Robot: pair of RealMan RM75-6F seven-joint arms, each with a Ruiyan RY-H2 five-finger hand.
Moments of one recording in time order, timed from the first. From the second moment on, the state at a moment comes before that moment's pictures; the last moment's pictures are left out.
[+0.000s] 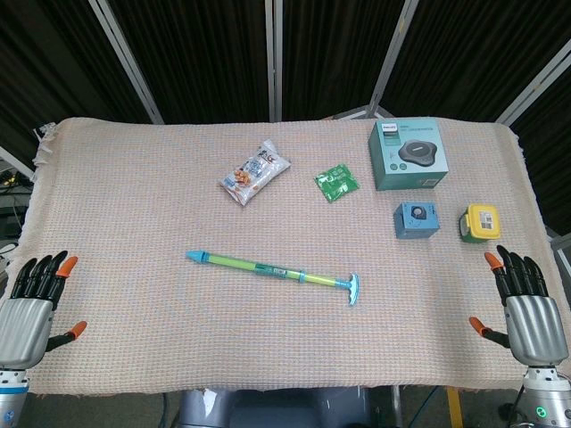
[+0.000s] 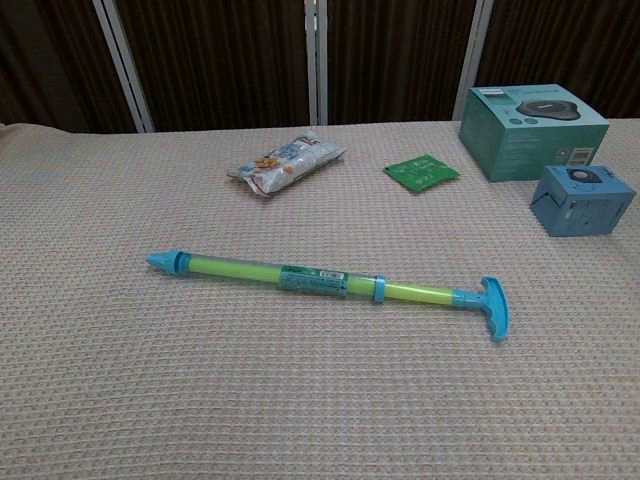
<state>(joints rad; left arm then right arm) -0.04 -1.12 0.00 -1.84 1.61 1.55 0.30 0.05 -1.09 0.08 -1.77 -1.56 1.57 -0.14</state>
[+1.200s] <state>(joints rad) -0.11 -1.19 -0.06 -1.78 1.41 1.42 0.37 0.62 -1.48 0.21 -1.66 -1.01 0.86 -0.44</state>
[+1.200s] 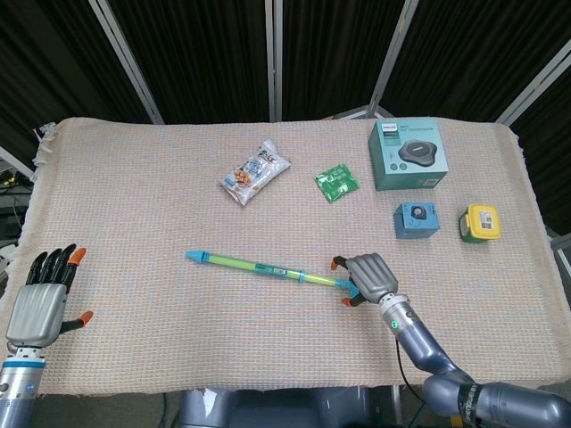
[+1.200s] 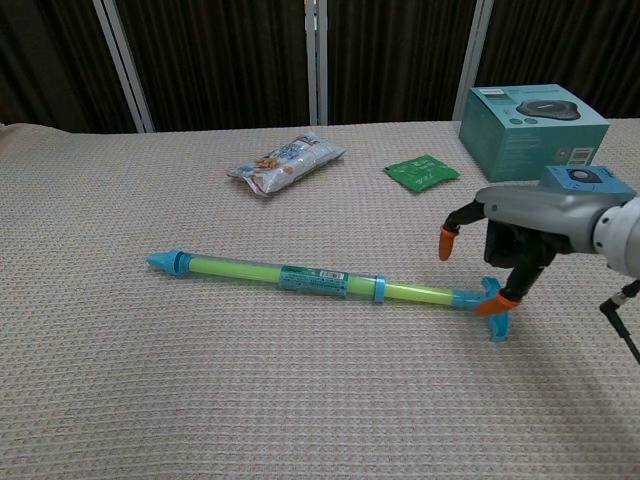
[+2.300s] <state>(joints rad) -0.12 -1.18 -0.05 -1.80 1.41 1.43 0.36 0.72 -1.66 0.13 -1.50 -0.85 0.99 -0.63</state>
